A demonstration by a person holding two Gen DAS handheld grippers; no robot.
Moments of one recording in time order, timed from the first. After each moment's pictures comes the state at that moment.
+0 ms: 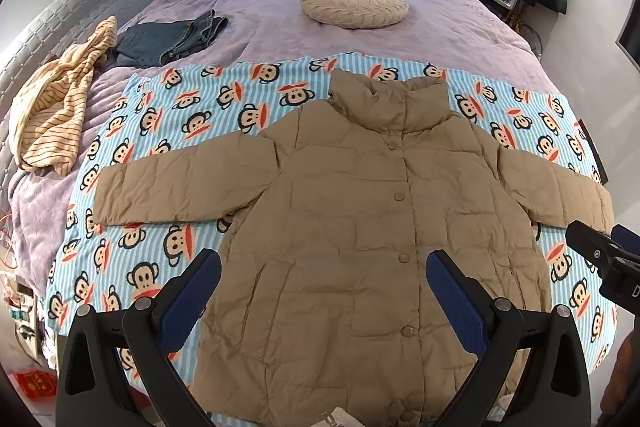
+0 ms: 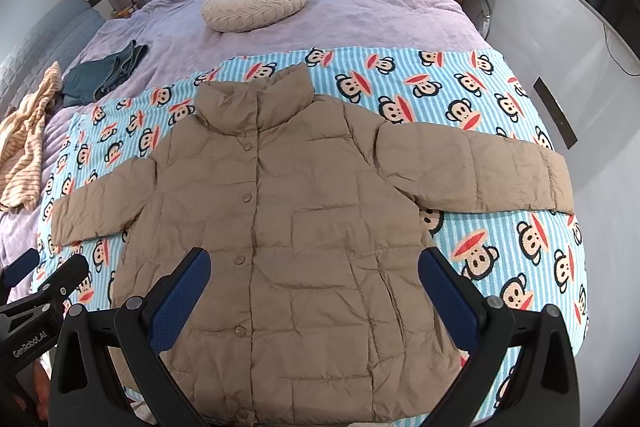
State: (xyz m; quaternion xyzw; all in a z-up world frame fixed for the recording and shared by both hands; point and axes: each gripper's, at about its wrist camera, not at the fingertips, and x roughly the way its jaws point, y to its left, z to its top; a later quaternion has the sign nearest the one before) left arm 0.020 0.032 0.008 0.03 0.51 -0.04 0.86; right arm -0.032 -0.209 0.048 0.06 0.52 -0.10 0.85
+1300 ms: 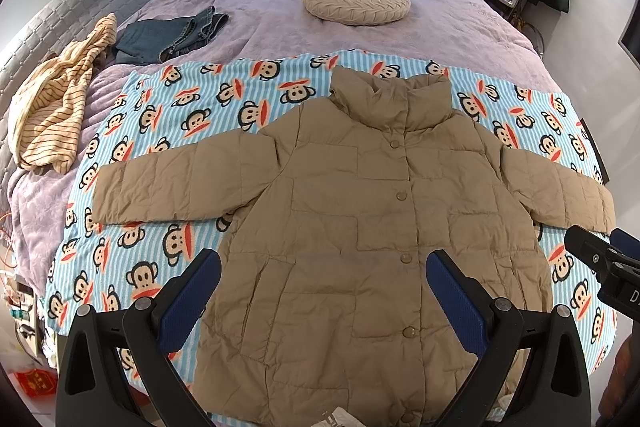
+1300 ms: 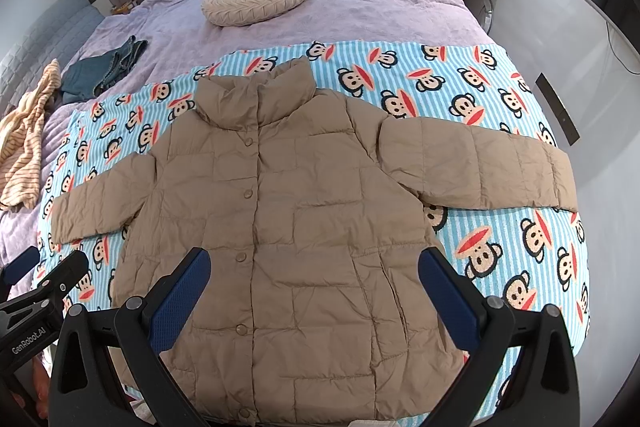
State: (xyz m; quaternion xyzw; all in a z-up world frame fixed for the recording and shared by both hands) left arm 0.013 0.034 0.010 0.03 0.51 -0.04 0.86; right arm -0.030 -0.207 0.045 0.06 0.52 -0.10 0.85
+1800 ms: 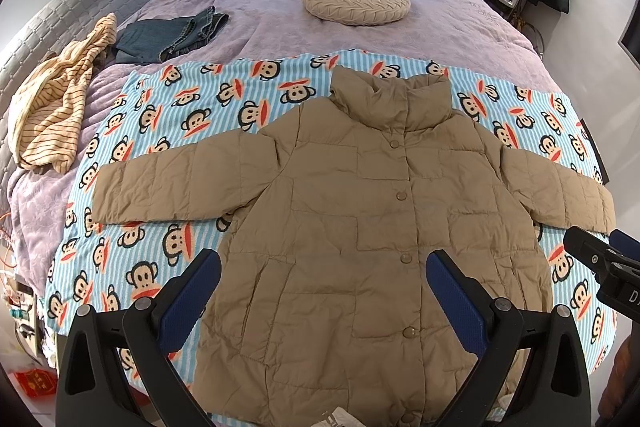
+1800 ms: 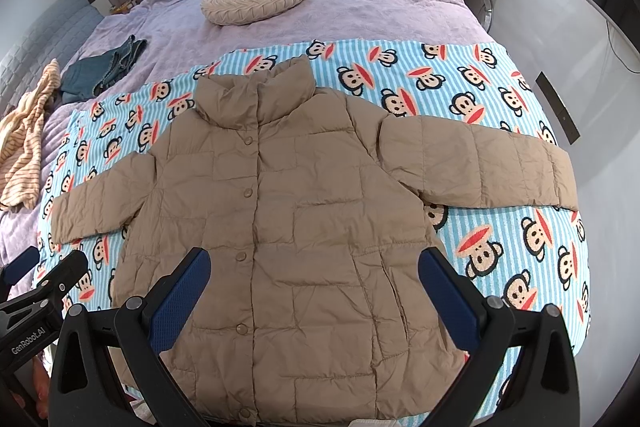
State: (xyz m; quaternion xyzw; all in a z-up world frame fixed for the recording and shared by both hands) left arm 0.014 0.034 0.011 0.02 0.51 -0.04 0.86; right arm -0.030 -0.207 0.045 0.06 0.52 -0.10 0.85
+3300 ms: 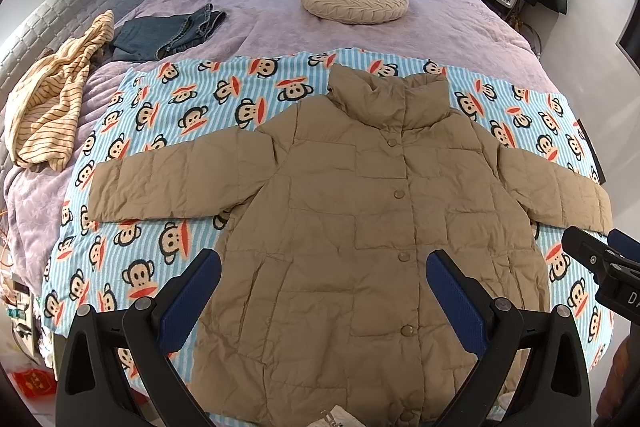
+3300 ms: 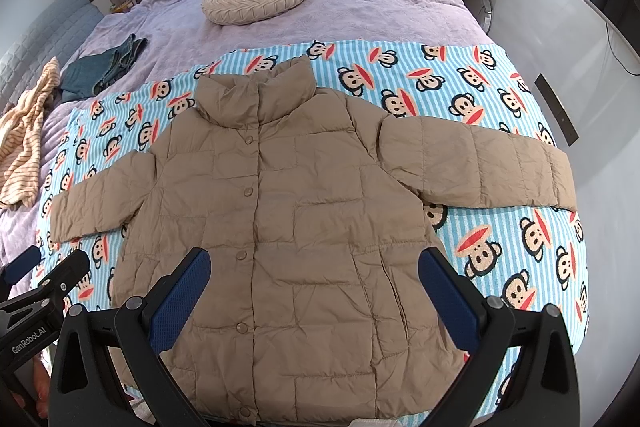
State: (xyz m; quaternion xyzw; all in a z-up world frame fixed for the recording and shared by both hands) left arm 0.014 0.031 0.005 0.02 0.52 -0.04 0.85; right arm -0.030 -0.206 0.045 0.06 0.52 -0.10 0.84
